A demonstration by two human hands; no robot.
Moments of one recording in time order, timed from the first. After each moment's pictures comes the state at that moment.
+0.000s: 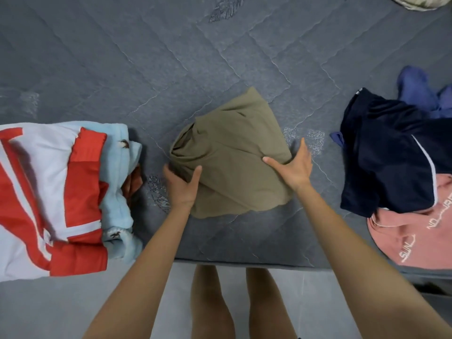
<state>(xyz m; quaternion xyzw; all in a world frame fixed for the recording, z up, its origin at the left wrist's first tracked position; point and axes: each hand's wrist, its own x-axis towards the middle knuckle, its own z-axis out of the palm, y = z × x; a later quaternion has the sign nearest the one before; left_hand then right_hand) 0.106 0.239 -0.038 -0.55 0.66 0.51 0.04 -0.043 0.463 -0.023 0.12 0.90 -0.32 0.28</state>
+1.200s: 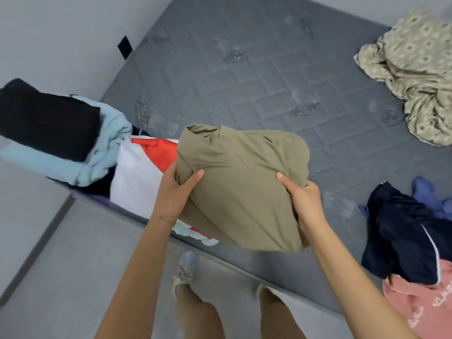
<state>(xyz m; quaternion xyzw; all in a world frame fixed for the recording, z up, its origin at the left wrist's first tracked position) 0.251 0.074 0.255 -0.40 0.65 0.62 -0.18 0.088 0.272 0.263 0.08 0.72 -0.62 0.31</state>
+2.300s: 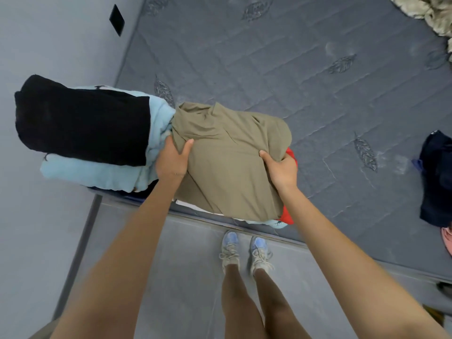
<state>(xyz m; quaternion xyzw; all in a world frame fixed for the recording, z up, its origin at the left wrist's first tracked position) 0.312 -0.142 0.141 -0.47 0.77 0.43 -0.02 0.198 0.075 0.143 0.11 0.84 -0.47 0.24</state>
